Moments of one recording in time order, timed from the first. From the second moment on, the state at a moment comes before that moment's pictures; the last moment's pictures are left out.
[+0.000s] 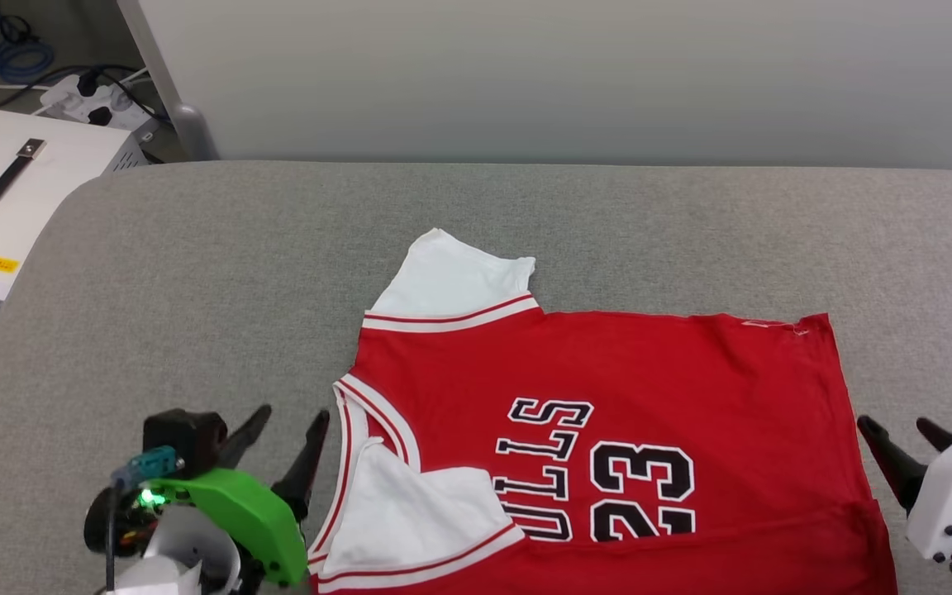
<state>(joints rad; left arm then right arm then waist) -0.11 0.56 -0.53 0.01 -0.76 0.17 0.03 0.03 -0.26 -0.15 -0.15 0.45 0.13 0.67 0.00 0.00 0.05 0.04</state>
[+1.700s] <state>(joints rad) -1.08 0.60 -0.59 0.45 -0.70 -0.12 0.77 -0.18 -0.16 0.14 -0.15 0.40 0.13 -0.10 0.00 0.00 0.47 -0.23</state>
